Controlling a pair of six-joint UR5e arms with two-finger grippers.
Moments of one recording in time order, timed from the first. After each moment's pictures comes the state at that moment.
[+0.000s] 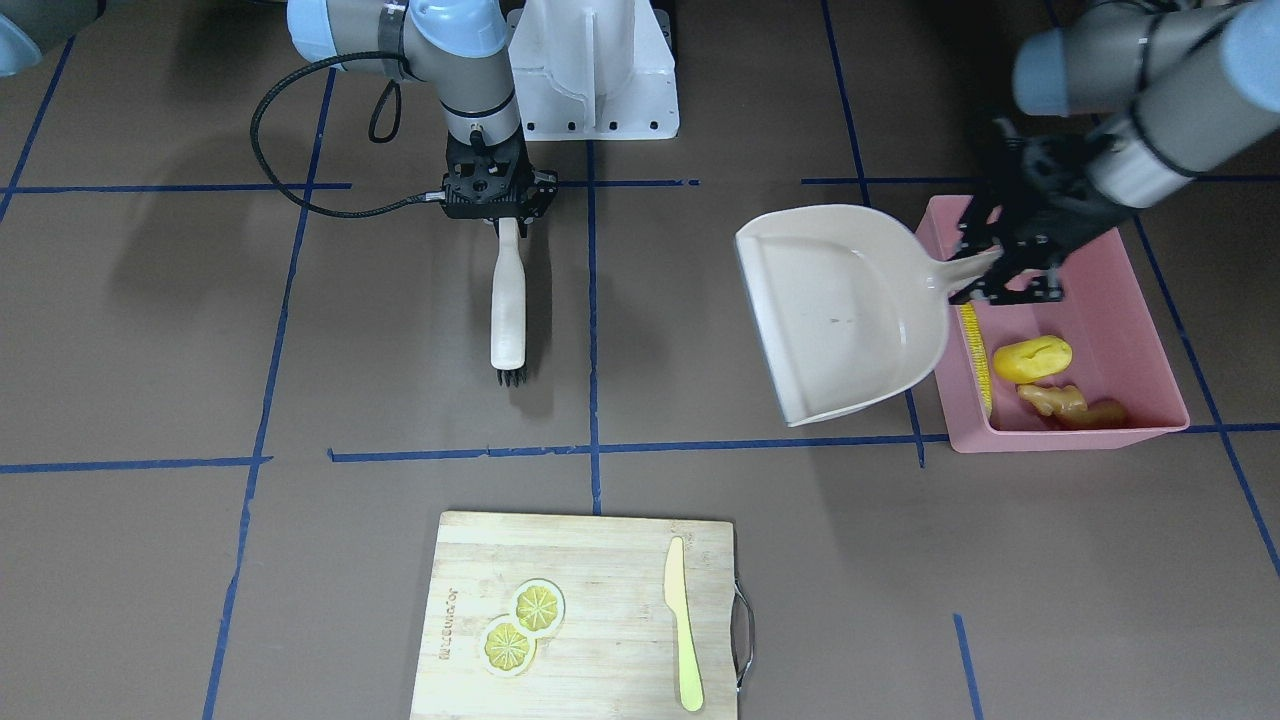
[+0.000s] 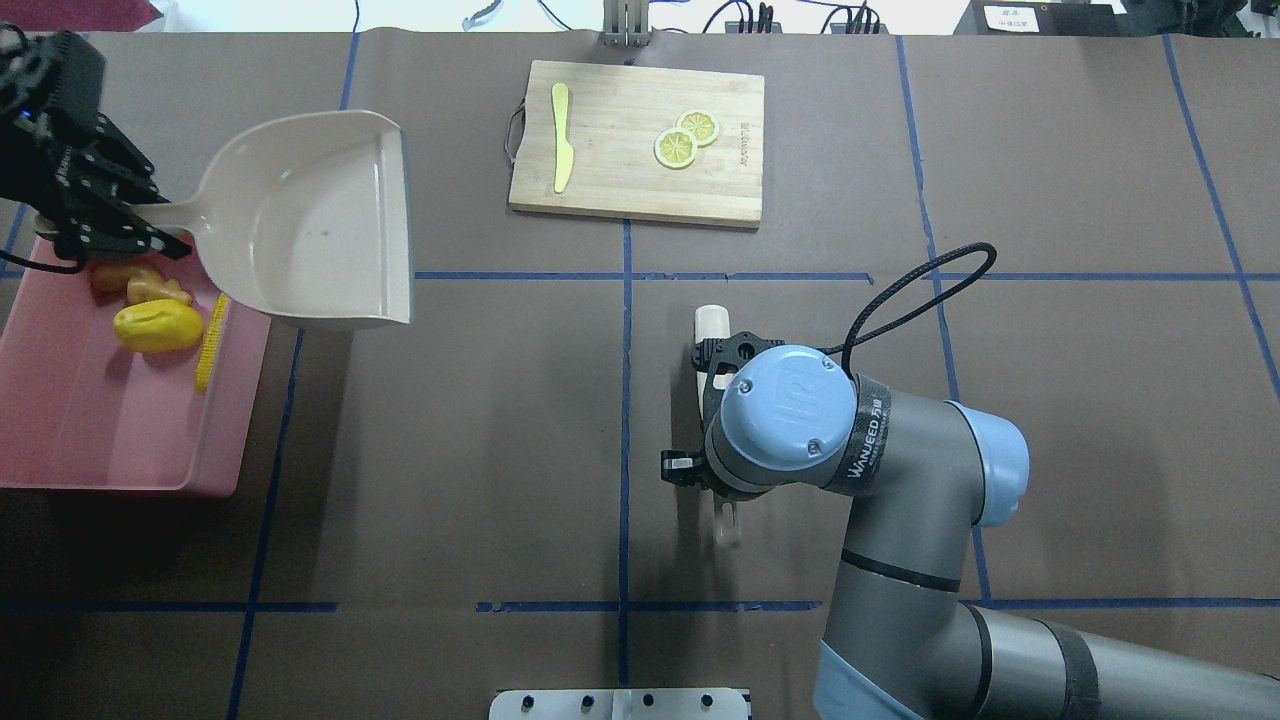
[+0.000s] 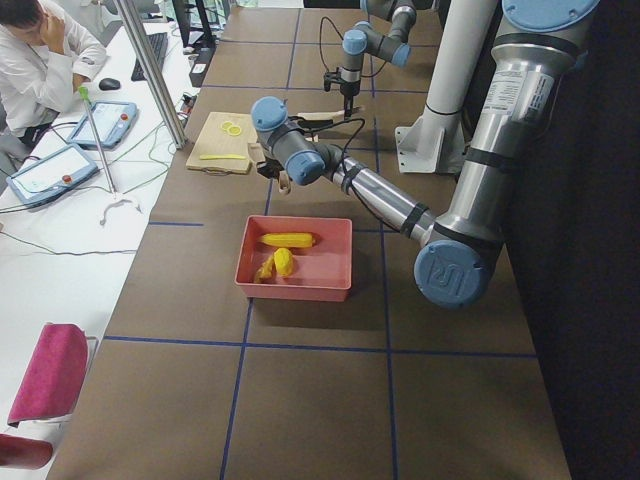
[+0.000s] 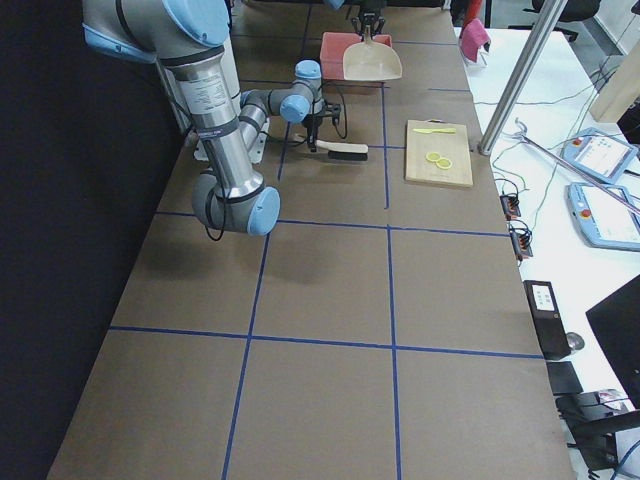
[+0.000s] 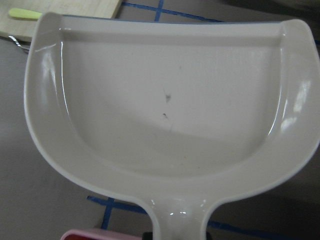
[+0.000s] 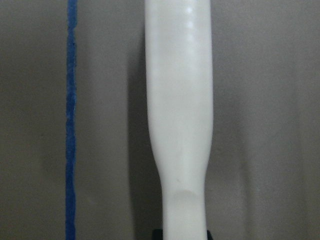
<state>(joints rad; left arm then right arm) -0.99 -1.84 -1.86 -1.84 -2.39 0.46 0.37 -1.04 1.87 -1.62 1.79 1.33</state>
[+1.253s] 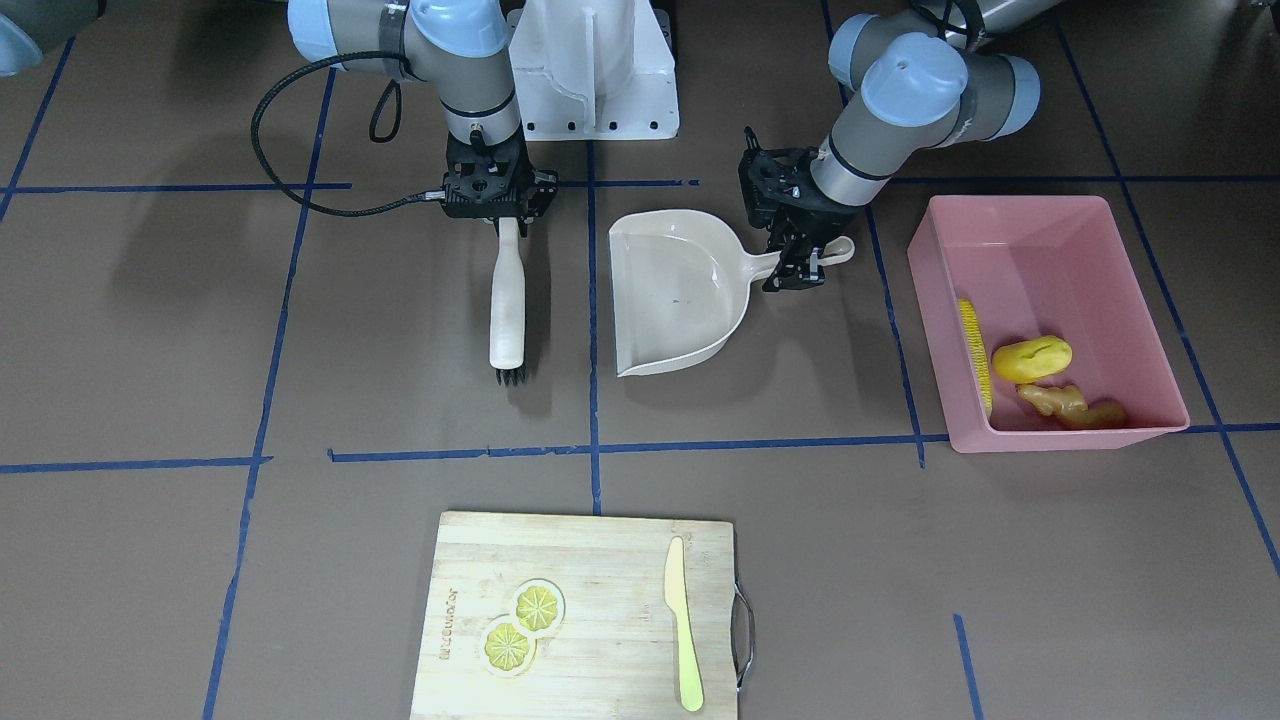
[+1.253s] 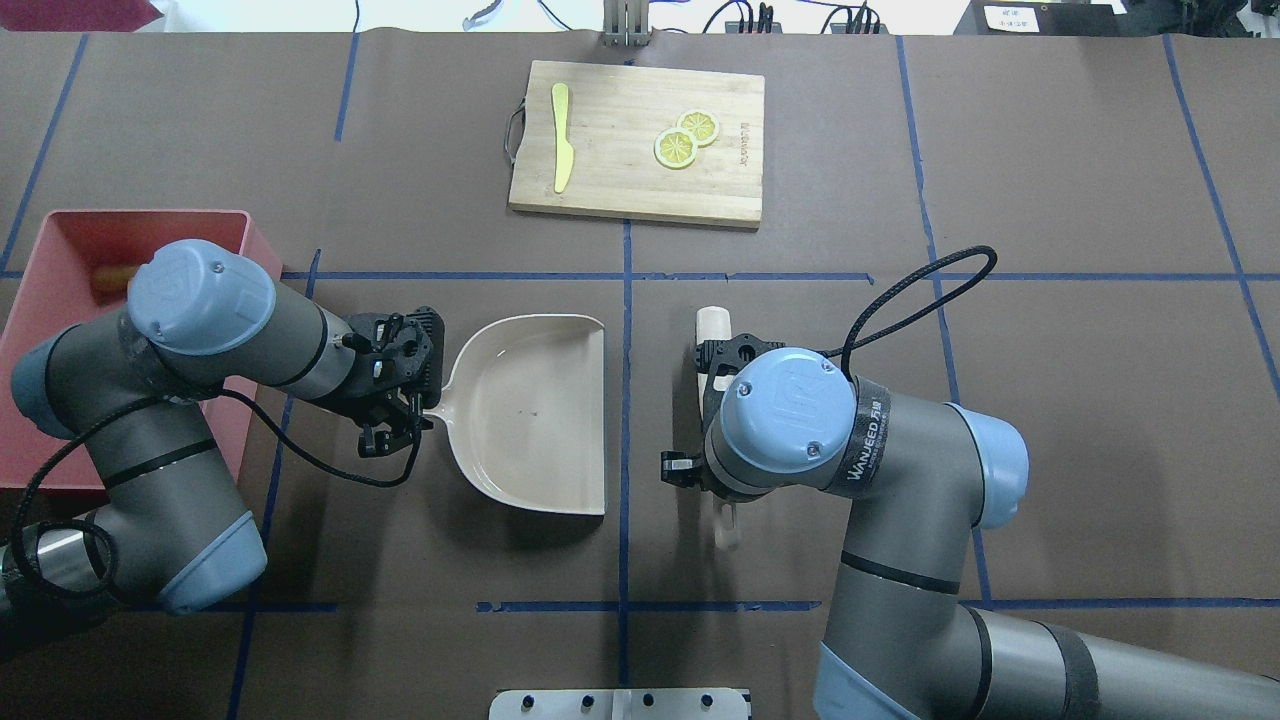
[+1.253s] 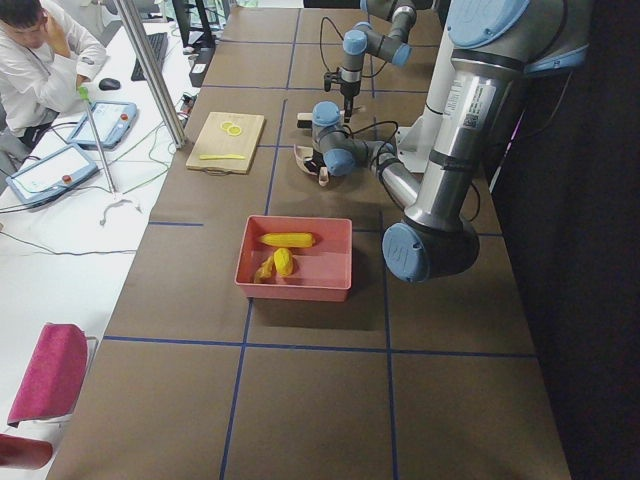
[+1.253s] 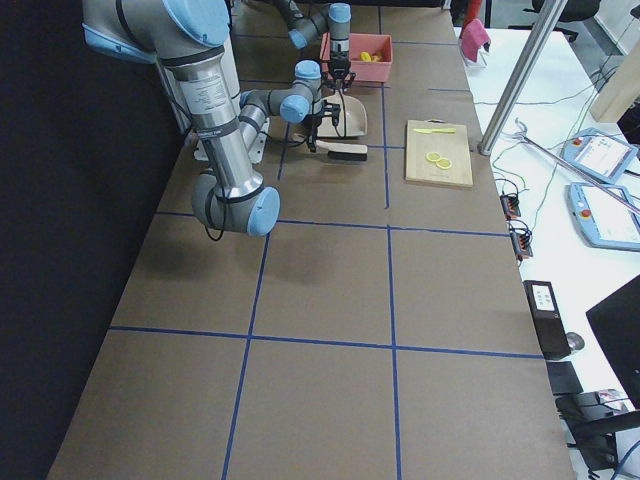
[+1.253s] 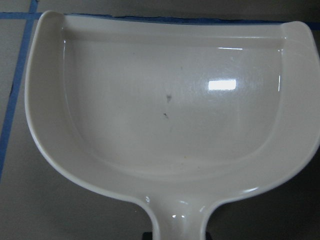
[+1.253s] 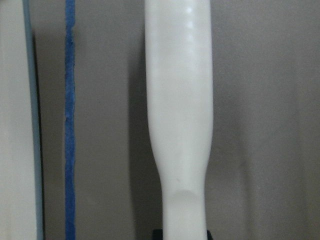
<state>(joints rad) -0.59 -1.90 -1.80 -1.96 -2.01 0.30 0.36 -1.04 1.87 -1.62 1.78 1.34</state>
